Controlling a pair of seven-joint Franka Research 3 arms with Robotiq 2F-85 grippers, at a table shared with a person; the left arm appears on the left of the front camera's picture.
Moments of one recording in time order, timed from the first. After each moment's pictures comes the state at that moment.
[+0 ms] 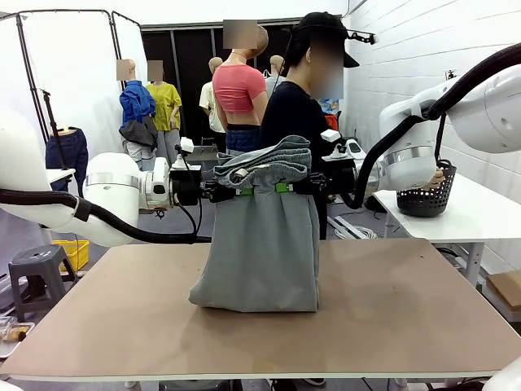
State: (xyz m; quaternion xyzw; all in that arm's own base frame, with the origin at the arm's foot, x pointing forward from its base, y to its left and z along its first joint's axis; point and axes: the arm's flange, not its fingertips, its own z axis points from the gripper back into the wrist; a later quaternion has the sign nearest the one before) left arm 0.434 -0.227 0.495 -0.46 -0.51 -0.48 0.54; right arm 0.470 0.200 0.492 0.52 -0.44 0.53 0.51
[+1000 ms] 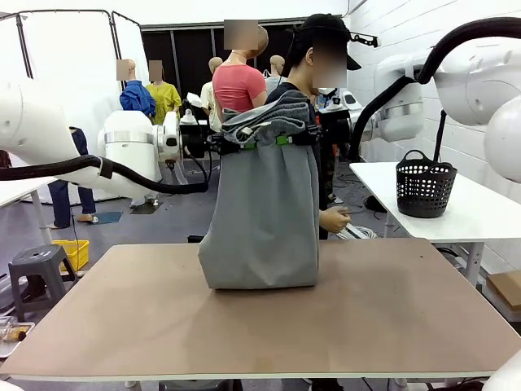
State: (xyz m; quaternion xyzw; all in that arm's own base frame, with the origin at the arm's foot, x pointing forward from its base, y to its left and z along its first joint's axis) left arm 0.531 -0.237 0.590 -0.40 -0.55 -0.50 0.53; right arm 0.574 0.194 0.598 0.47 -0.46 0.55 0.51
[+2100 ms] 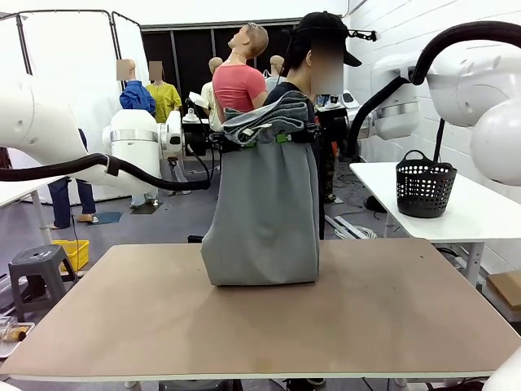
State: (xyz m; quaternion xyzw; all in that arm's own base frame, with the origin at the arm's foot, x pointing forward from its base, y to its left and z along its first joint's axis) left arm 0.556 -0.236 0.590 -0.38 -0.57 -0.50 0.54; right arm 0.603 0.193 0.599 0.46 -0.47 0.55 0.51
